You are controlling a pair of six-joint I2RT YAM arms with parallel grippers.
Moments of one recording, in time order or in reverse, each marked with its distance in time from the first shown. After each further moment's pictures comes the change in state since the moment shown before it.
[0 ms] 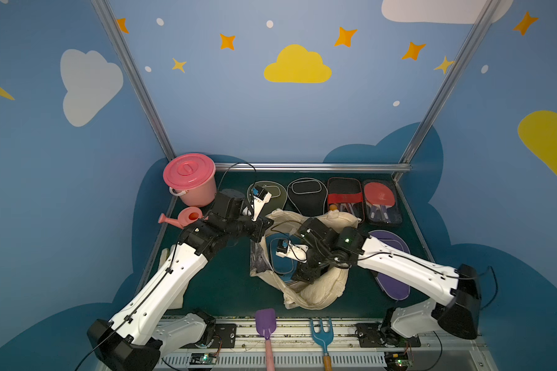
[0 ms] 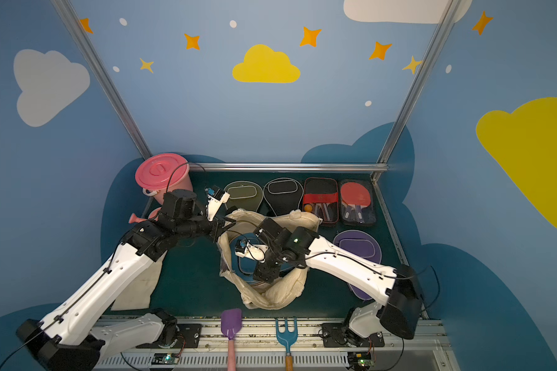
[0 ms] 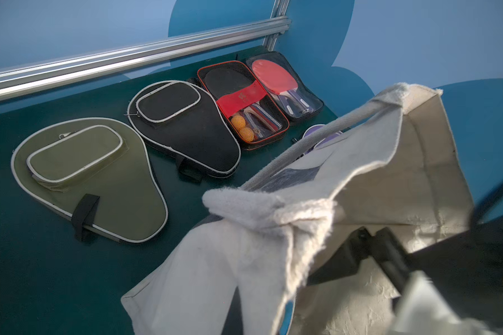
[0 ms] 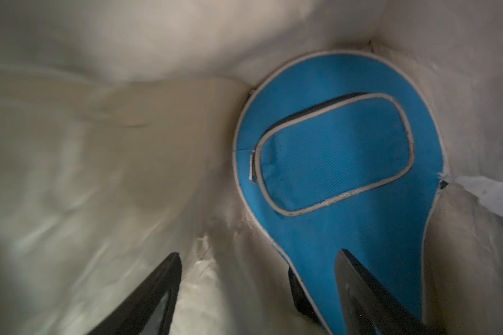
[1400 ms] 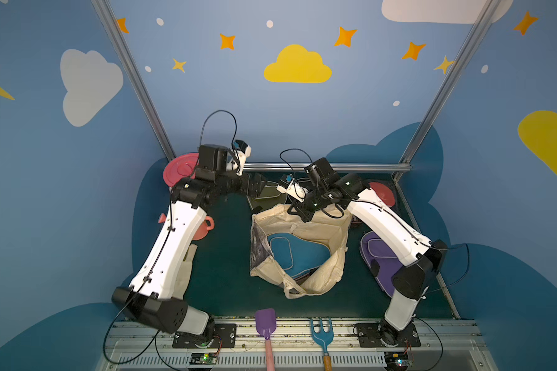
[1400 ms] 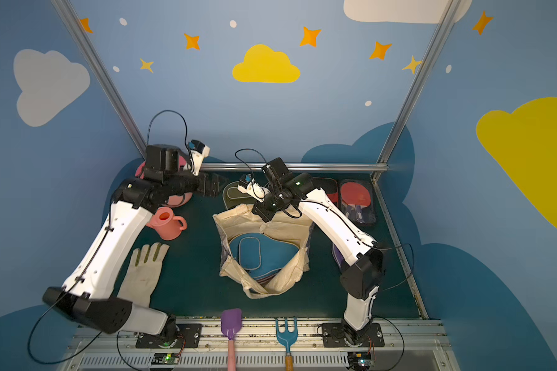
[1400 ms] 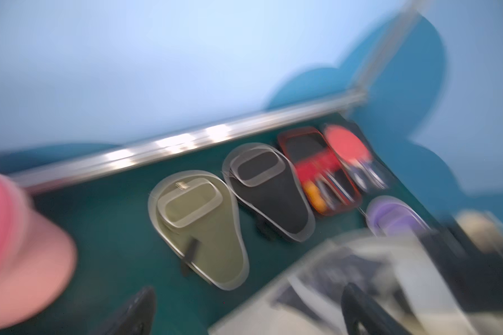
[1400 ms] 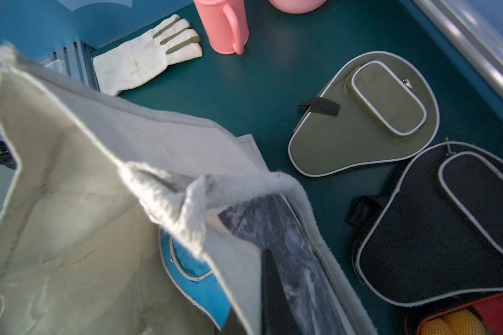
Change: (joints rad) left arm 0.204 0.237 0.441 -0.163 -0.012 0.049; right arm -0.279 0.323 0.713 -0.208 -0.158 0.012
